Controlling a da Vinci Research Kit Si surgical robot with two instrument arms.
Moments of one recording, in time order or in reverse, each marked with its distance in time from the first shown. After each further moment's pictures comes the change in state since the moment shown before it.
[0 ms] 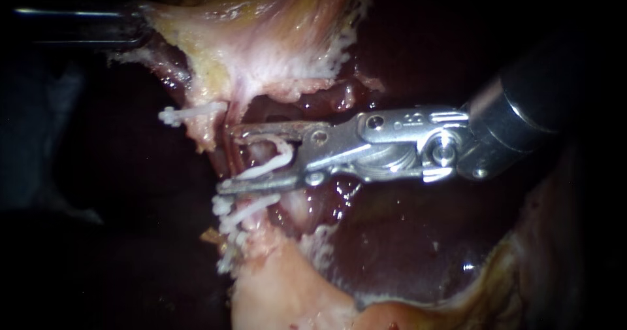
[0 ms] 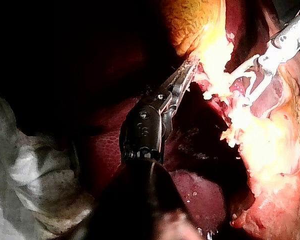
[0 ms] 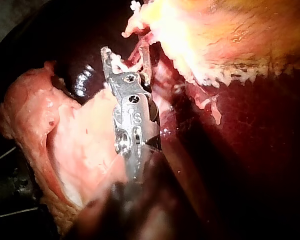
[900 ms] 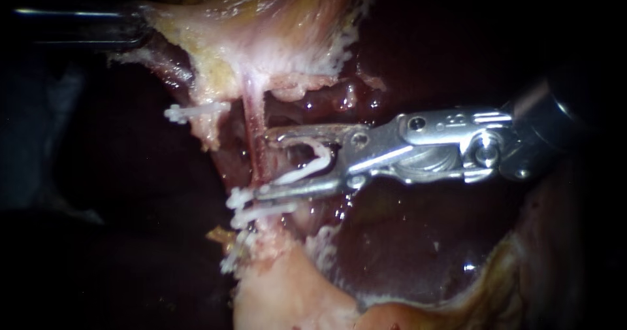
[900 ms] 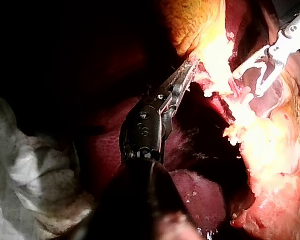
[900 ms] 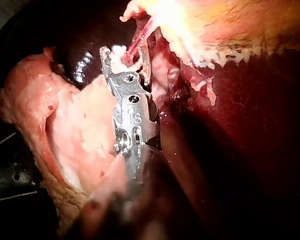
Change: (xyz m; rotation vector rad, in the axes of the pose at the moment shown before) right arm -0.001 0.000 -0.004 -0.004 -0.001 -0.001; left arm 0.000 0.000 0.000 0.002 0.001 0.000
